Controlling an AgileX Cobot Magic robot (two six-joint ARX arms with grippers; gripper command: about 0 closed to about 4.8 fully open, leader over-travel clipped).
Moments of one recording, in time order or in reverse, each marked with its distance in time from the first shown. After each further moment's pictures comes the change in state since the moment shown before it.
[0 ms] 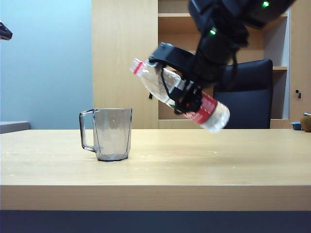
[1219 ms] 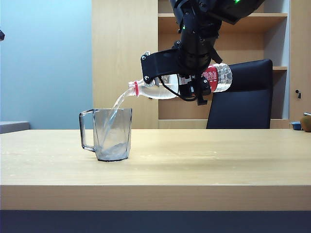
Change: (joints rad) left arm 0.000 0.000 0.000 0.037 -0.134 0.000; right arm 0.060 0.065 0.116 0.046 0.337 -0.632
